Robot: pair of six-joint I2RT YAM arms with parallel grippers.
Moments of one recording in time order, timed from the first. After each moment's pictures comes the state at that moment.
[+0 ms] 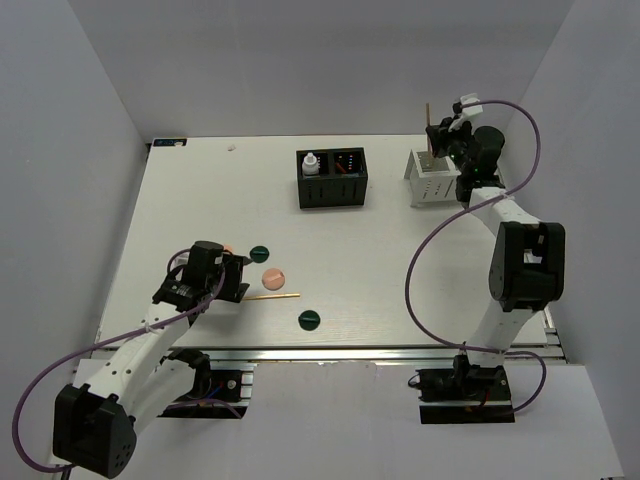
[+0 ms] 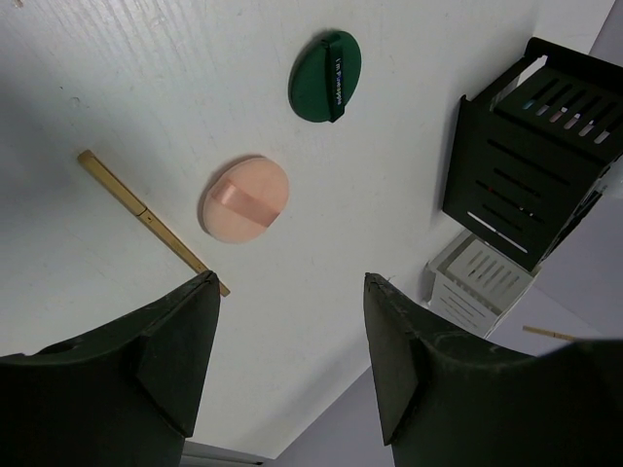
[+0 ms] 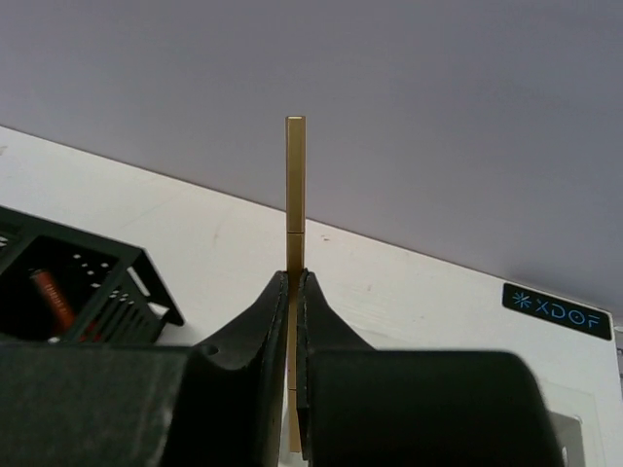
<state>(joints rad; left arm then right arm) -0.32 0.87 0.53 -0.51 -0.10 -1.64 0.02 1.78 1.26 0.55 -0.40 -0.01</state>
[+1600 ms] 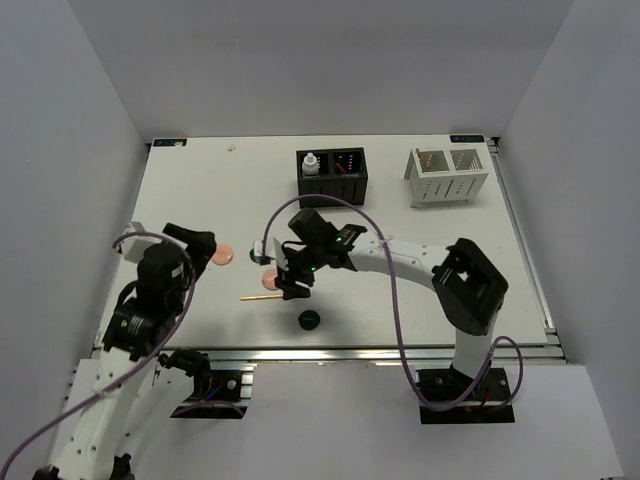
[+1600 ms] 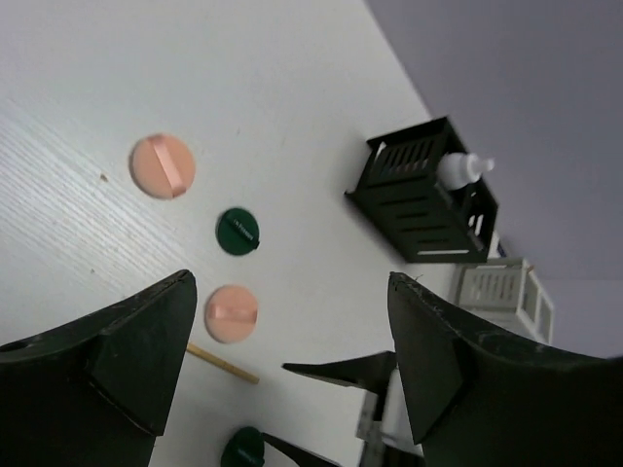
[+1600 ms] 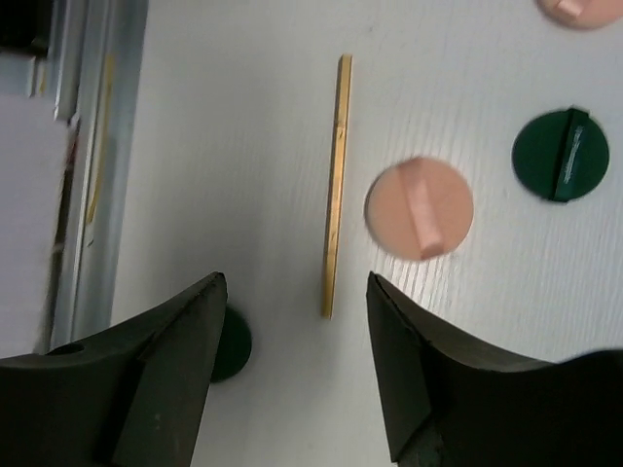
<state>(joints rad) -0.32 0.60 0.82 -0.70 -0.42 -1.05 0.97 1.83 1.32 -0.38 -0.60 -0.58</state>
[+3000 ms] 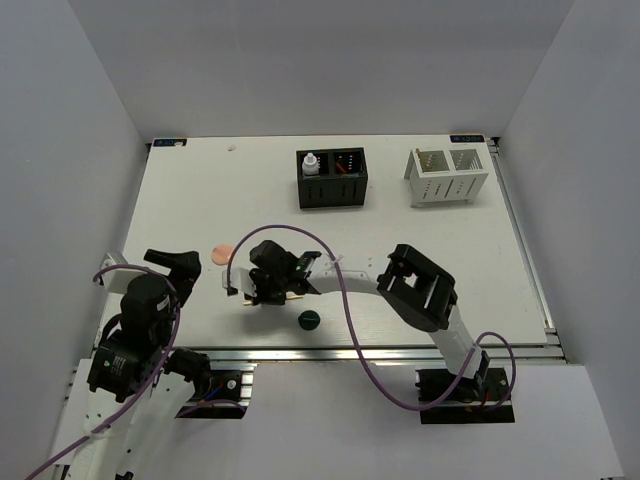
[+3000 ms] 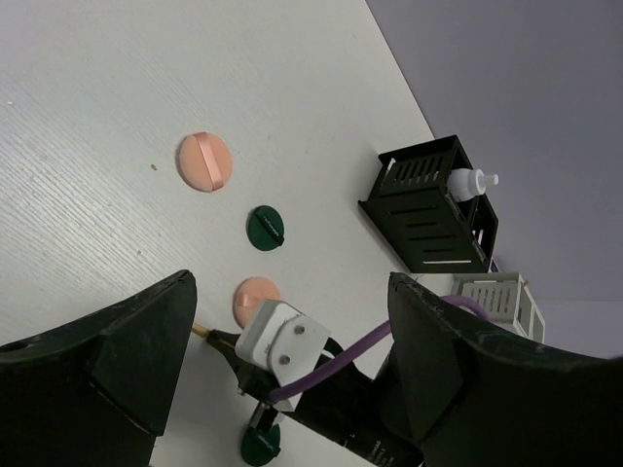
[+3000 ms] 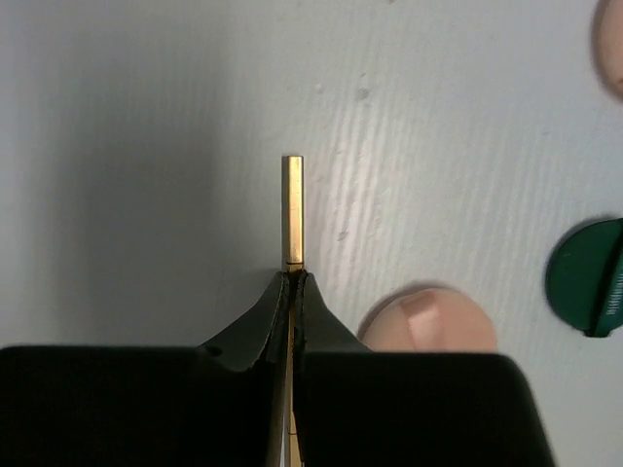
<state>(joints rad) -0.32 0.34 0.79 -0.87 -0.50 -1.09 1.16 2.14 1.49 -0.22 -0.26 -0.56</state>
